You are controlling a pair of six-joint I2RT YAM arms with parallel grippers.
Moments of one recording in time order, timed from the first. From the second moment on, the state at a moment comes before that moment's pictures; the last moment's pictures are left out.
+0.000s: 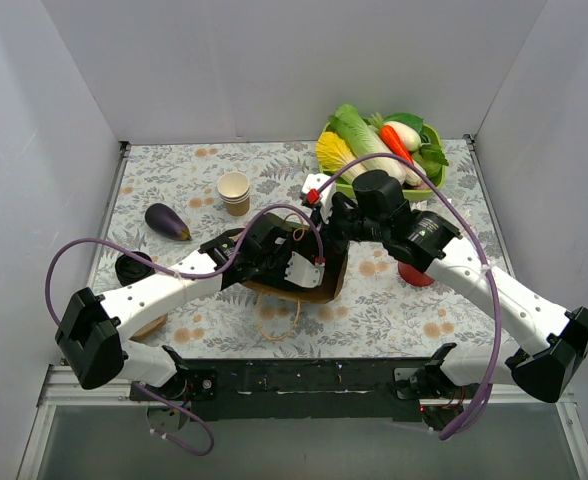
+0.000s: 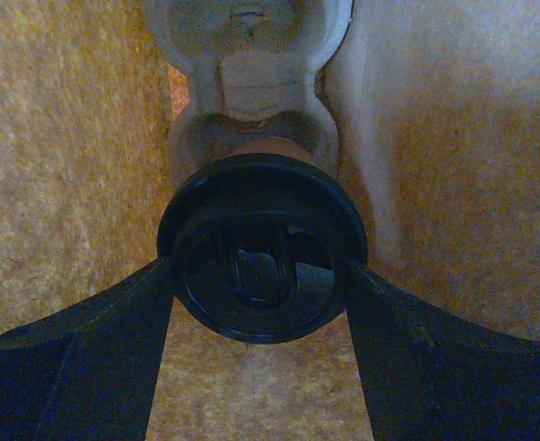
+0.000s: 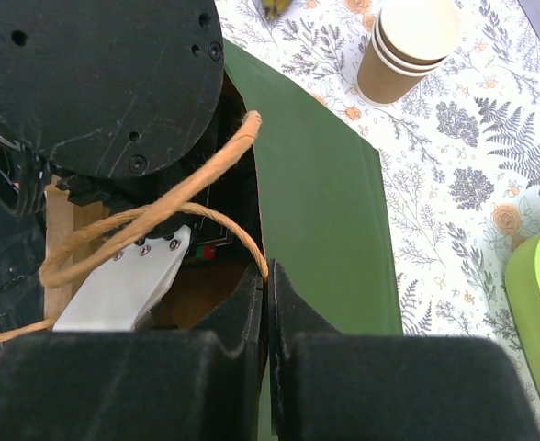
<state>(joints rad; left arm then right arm) -0.87 1.36 1.05 -0.55 -0.09 1.10 0.84 1.25 1.30 -0.53 -0.33 -0.28</state>
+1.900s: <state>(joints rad) -0.77 1.53 1.04 -0.20 -0.05 1.07 0.57 1.40 1.39 -0.56 -0.61 -0.15</state>
